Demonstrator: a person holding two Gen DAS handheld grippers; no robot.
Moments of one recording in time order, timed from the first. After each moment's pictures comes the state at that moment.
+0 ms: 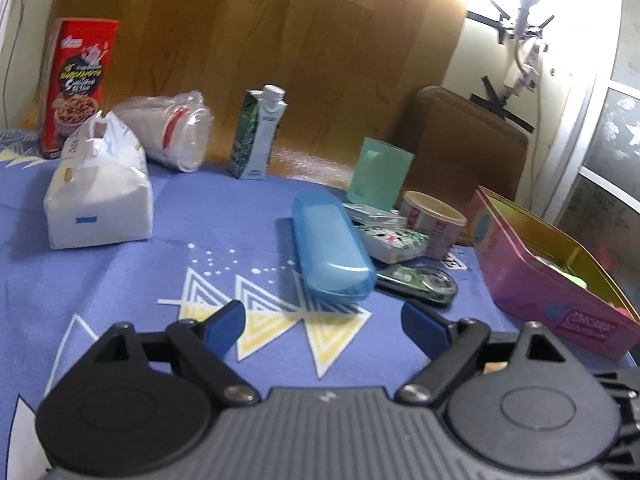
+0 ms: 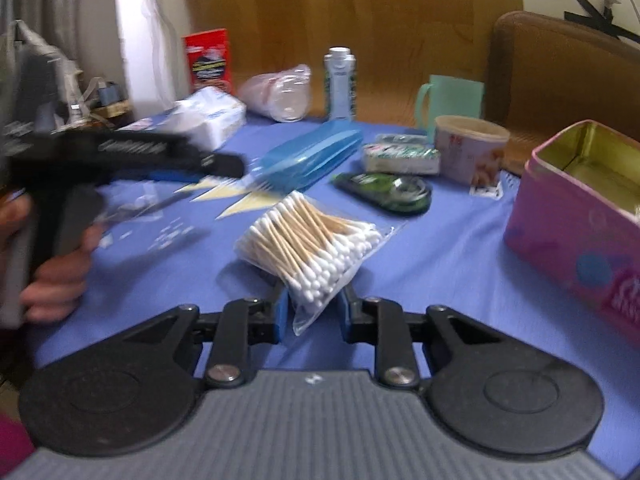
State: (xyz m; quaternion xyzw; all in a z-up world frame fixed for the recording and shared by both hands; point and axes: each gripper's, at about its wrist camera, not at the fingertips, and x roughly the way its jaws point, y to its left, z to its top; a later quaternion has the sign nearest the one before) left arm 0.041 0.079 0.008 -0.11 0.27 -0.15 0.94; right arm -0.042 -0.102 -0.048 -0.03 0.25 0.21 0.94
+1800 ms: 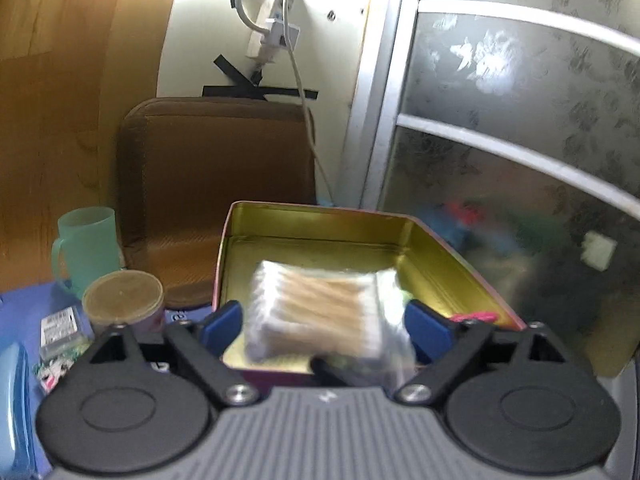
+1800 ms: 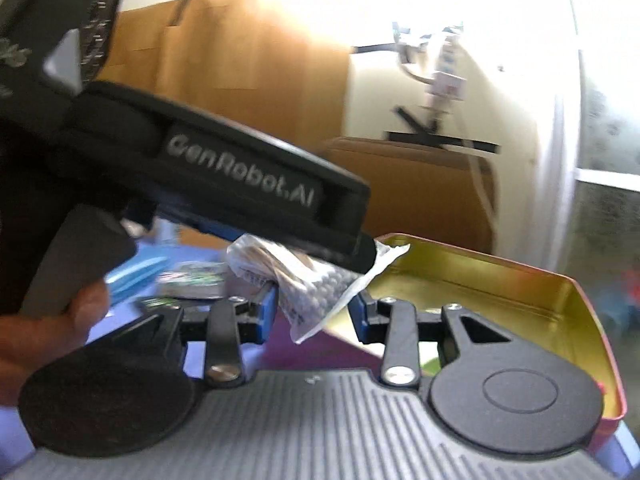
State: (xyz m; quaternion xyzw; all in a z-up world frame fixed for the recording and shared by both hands) left arm 0.078 -0.170 0.074 0.01 0.24 -0.35 0.90; right arm -0.057 -0.199 -0.005 -0.05 0.06 -0.02 1.00
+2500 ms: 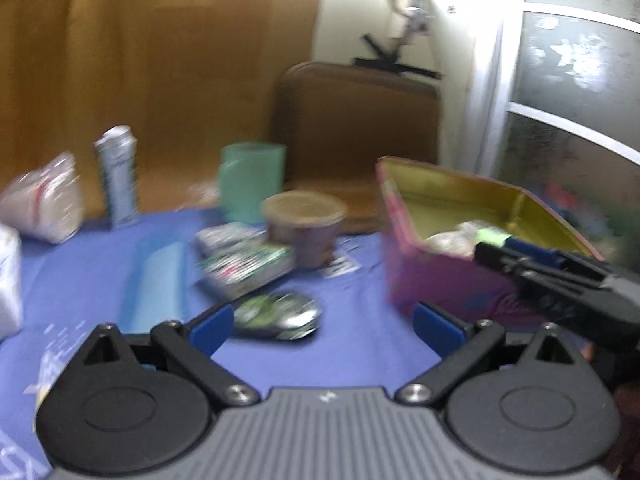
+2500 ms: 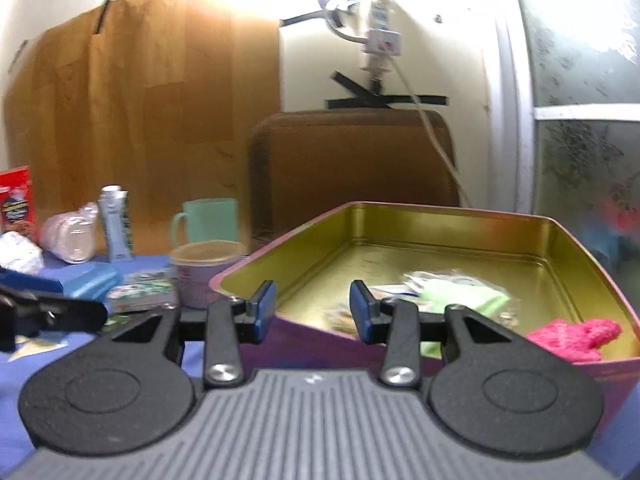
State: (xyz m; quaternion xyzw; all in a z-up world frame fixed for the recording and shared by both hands) left arm 0.050 -0.038 0.031 -0.01 0.27 -0.22 0.94; right arm -0.036 -0.202 -0.017 0.03 0.08 -0.07 0.99
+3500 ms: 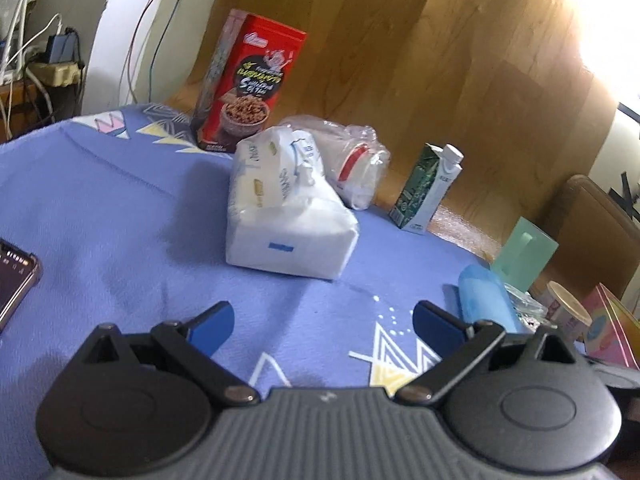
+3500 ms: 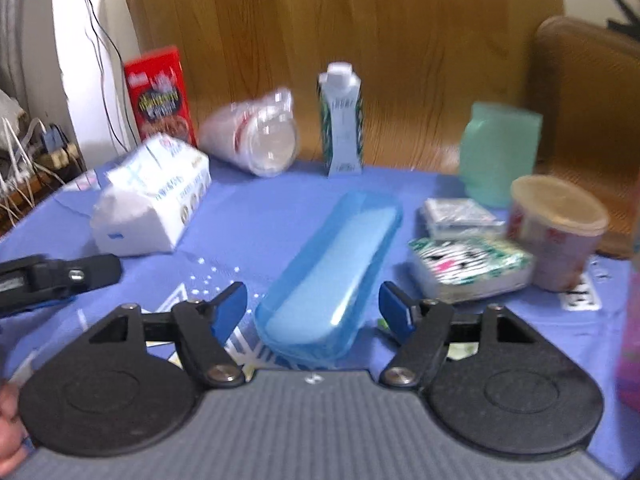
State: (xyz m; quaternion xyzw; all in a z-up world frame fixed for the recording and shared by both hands) left arm 0.044 0.161 -0.001 -0.20 0.25 0.05 0.94; right arm 0.106 -0.009 -0.024 0.01 0.26 0.14 0.96
